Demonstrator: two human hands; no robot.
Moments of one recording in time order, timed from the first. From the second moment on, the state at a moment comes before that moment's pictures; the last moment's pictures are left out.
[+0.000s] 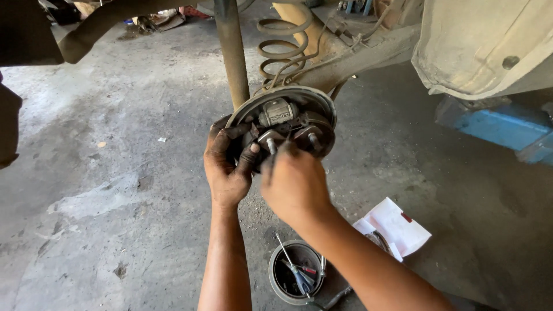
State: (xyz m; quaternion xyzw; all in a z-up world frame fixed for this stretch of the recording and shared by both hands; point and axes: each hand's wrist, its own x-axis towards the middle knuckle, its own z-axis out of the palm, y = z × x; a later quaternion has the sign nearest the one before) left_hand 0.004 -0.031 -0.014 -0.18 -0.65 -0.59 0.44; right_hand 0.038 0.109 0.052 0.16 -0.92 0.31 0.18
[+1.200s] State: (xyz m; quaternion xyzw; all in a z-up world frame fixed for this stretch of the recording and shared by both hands) left_hand 0.030 -0.019 -0.003 -0.09 -0.73 -0.31 0.60; right_hand -0.029 0.287 -0.370 -0.05 -0.95 0.28 -0.08
